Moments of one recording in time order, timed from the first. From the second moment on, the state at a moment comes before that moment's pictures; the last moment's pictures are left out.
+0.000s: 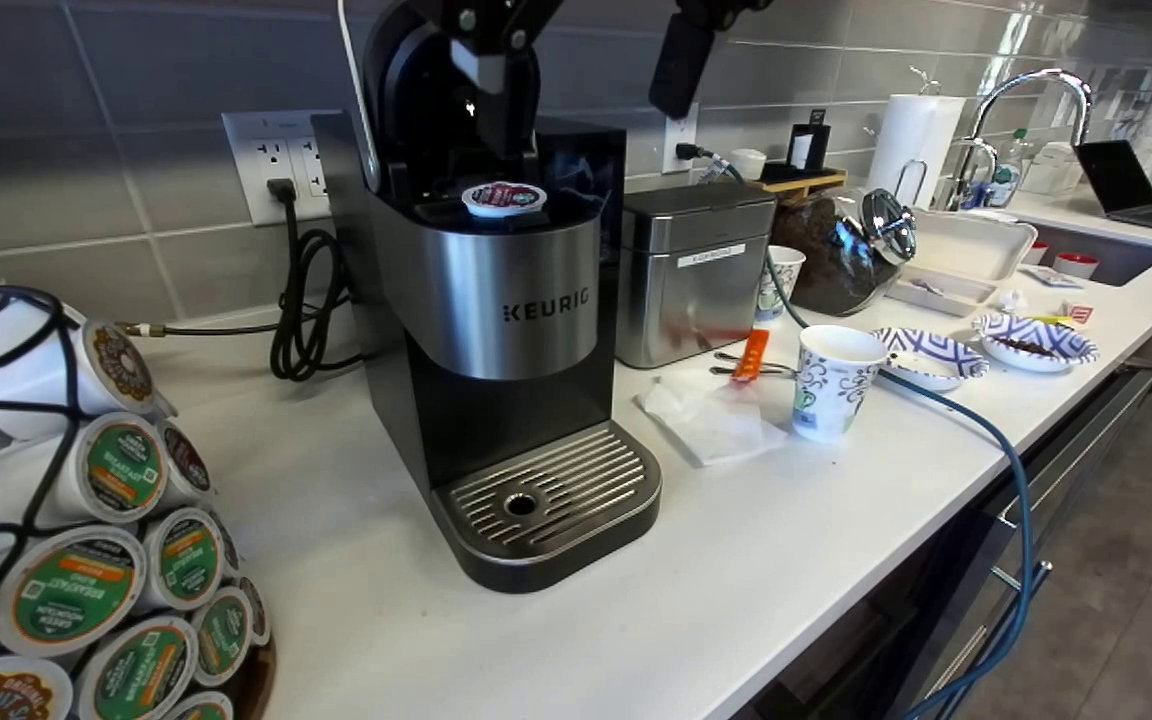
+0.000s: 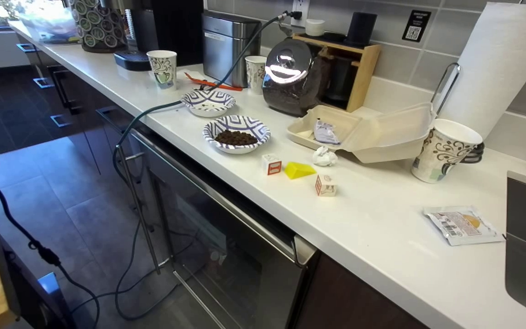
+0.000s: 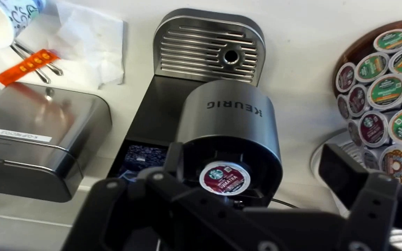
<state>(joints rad) 0.49 0.38 0.46 -1.26 -0.59 1.81 0.89</state>
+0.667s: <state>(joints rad) 0.58 0.53 0.32 -1.04 -0.49 1.78 0.58</state>
